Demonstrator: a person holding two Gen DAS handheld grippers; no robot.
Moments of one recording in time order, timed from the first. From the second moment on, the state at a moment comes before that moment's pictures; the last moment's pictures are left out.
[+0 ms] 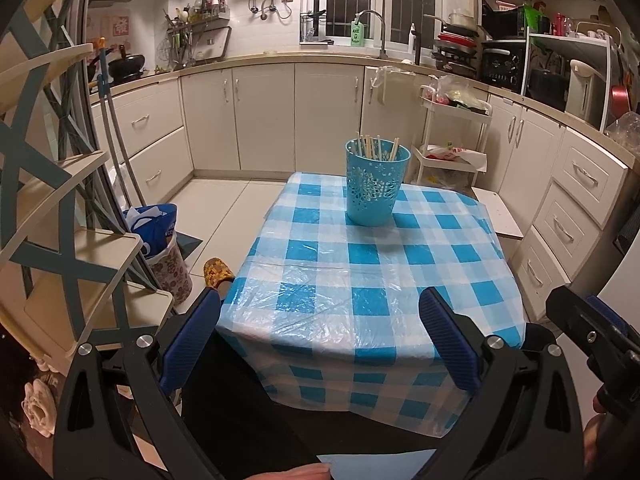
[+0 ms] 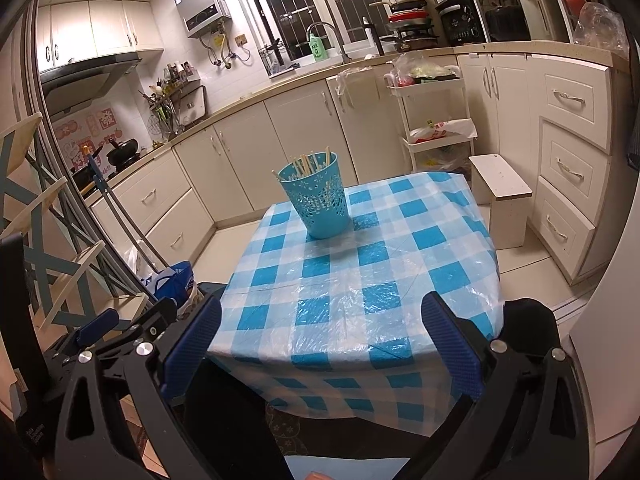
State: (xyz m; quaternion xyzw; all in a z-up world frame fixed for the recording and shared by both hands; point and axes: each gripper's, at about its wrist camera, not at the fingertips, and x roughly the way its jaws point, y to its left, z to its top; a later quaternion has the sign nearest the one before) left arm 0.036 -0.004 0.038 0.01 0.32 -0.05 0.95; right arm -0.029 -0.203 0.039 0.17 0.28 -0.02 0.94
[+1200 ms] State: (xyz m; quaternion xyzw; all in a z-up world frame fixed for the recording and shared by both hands) left arm 0.026 0.006 0.046 0.00 0.31 -0.05 0.95; right arm -0.037 -0.188 0.039 0.16 0.29 -0.01 0.94
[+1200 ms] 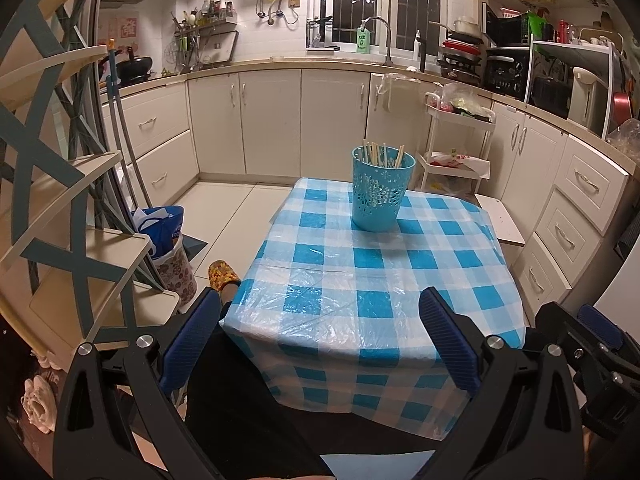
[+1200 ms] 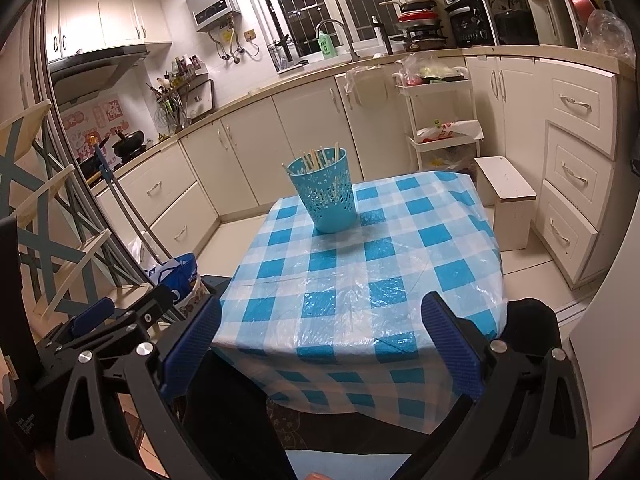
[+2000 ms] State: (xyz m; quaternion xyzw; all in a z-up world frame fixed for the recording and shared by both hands) left arm 0.028 0.014 0.035 -0.01 0.32 -0.05 0.95; right arm -0.041 -0.182 0.032 0.17 0.29 -0.01 0.94
